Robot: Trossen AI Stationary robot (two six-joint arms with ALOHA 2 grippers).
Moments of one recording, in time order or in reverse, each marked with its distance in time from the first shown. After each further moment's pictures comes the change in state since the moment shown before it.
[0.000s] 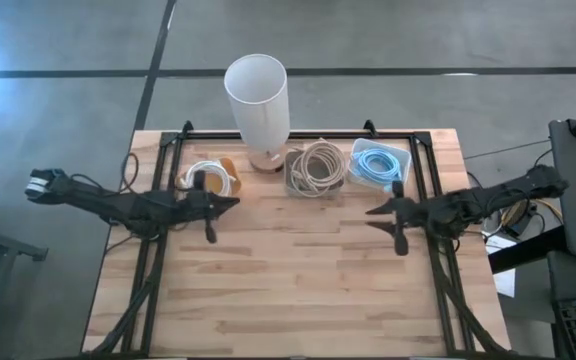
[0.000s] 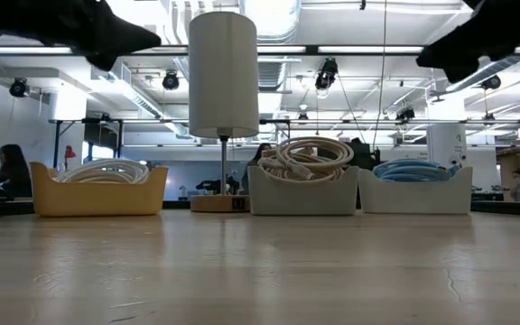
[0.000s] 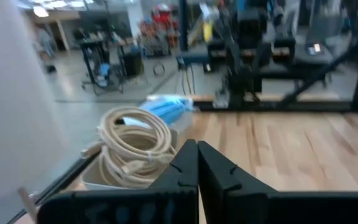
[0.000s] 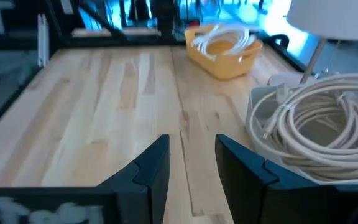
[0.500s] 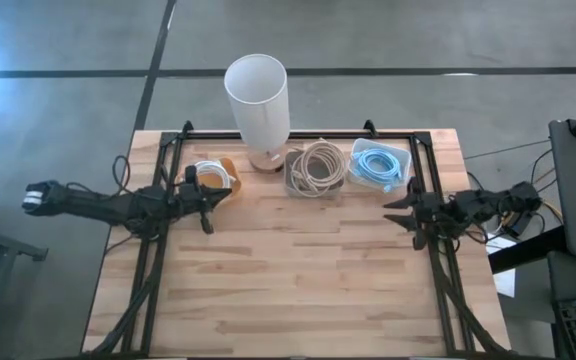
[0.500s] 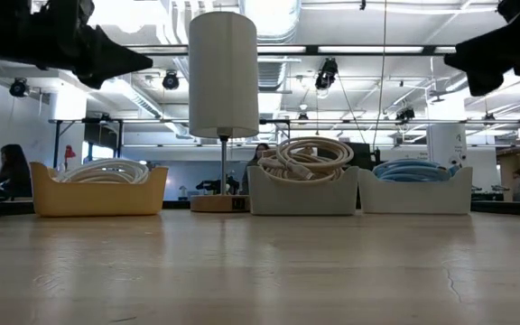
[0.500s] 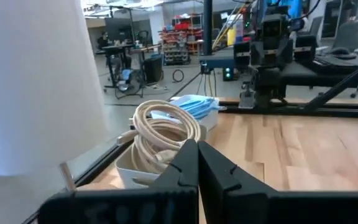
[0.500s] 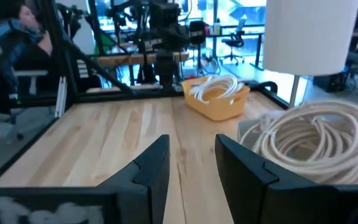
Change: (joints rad) left arm 0.123 -0.164 -0.143 0.037 0.035 0.023; right arm 0.000 -0.552 -0.216 -0.044 0.006 -0.064
